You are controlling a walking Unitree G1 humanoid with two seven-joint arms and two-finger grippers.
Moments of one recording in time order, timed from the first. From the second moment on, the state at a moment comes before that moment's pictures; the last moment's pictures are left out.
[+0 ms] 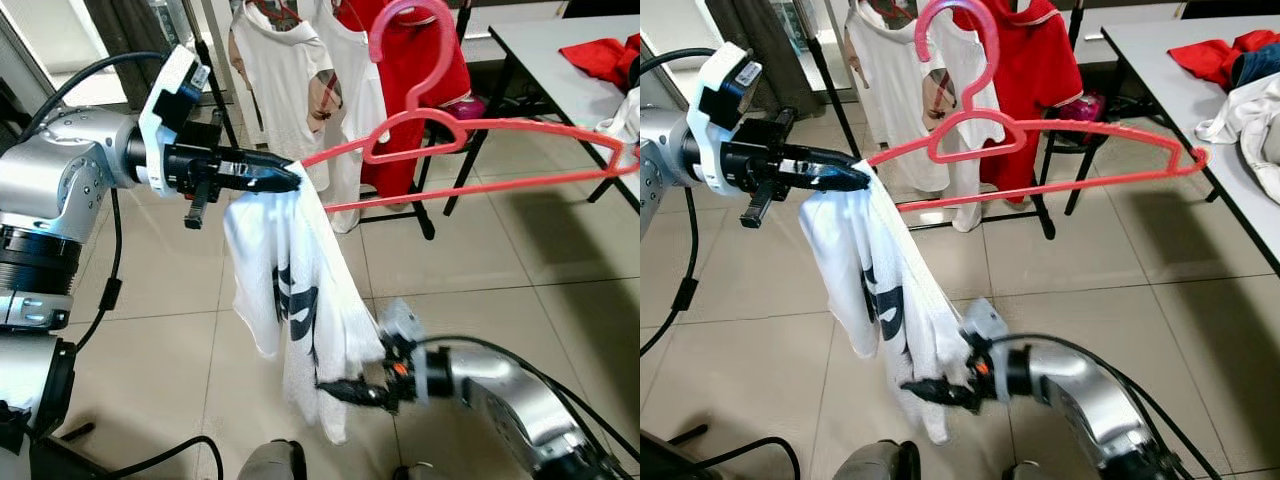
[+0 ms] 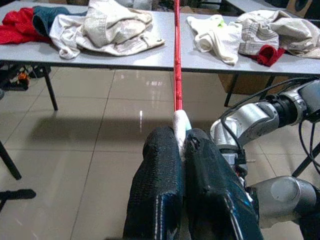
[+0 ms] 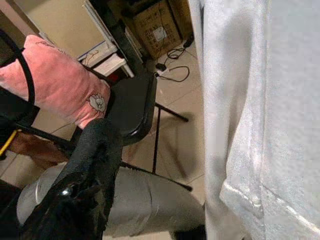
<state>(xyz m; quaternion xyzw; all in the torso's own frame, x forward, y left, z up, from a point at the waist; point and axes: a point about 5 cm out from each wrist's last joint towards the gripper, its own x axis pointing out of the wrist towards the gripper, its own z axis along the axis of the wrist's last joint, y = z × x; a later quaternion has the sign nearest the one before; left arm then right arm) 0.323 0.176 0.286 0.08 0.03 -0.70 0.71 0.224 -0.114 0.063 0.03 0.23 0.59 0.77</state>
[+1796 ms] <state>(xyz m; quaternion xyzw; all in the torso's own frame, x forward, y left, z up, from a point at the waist) 0.275 0.191 0.222 0.10 0.11 -0.67 0.73 0.269 -0.239 0.119 -0.09 0.11 0.29 0.95</state>
